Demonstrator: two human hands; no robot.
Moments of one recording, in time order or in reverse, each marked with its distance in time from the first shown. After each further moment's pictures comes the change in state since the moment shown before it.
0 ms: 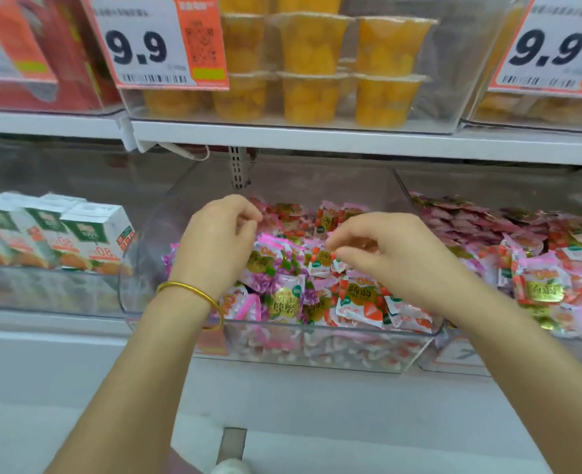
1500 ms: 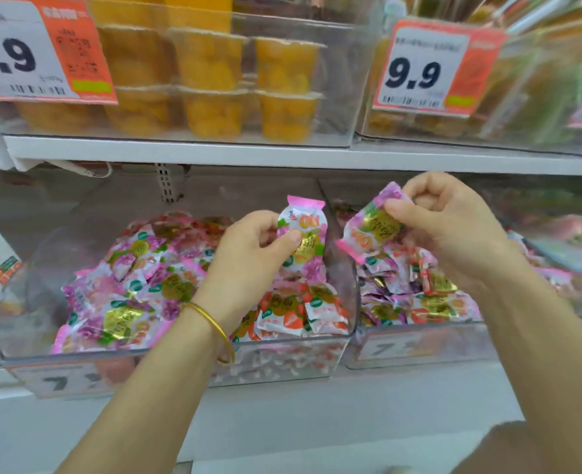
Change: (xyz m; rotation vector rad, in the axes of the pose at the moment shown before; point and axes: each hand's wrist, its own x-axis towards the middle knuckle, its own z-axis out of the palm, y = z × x) left_hand -0.015 0.076 0.060 -0.677 -0.335 -0.014; right_hand -0.045 0.059 -0.069 0.753 0.495 0.415
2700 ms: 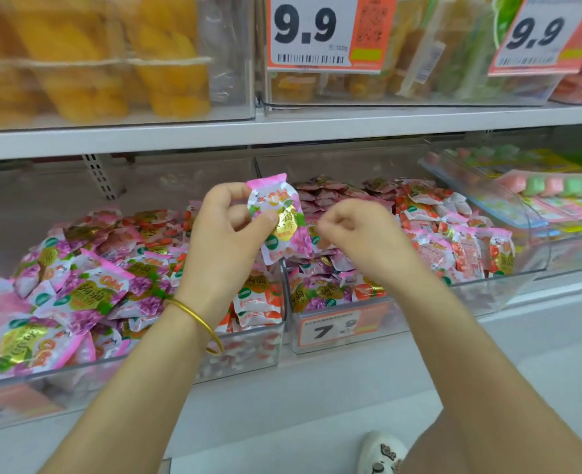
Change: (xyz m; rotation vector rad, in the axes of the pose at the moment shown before) left_hand 0.011 0.013 0.067 -0.137 0.069 0.017; right_hand -0.004 0.044 -0.017 -0.600 -0.090 0.106
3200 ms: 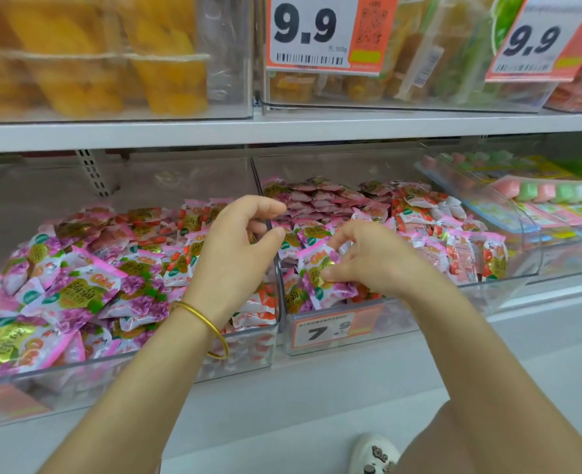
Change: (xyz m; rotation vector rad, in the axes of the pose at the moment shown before) left_hand -0.001 -0.006 0.006 0.312 -0.045 0.118; right_hand -0.005 0.015 -0.010 -0.127 -0.217 0.136
